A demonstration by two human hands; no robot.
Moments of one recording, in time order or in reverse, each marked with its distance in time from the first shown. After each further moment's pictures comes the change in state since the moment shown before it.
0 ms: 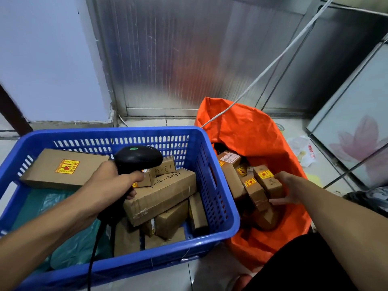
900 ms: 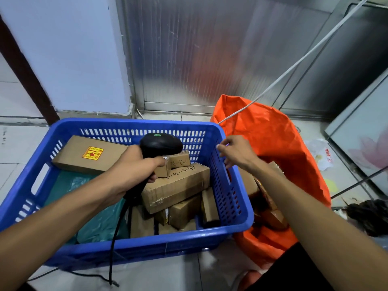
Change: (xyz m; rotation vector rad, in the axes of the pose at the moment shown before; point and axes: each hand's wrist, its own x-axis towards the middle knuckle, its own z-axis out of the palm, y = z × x) left_hand 0.003 -0.001 -0.008 -0.041 -0.014 0.032; right_hand -0.102 -0.055 0.137 -0.344 -0.076 -1.031
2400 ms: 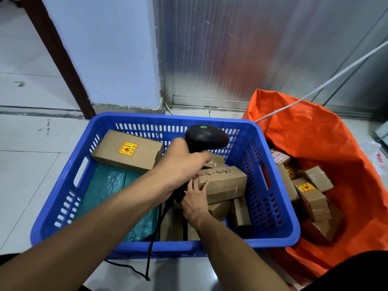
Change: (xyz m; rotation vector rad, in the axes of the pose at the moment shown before) left_hand 0.017 0.003 -0.005 0.045 0.024 -0.013; right_hand -0.037 0.004 0.265 -1.077 -0.283 -0.395
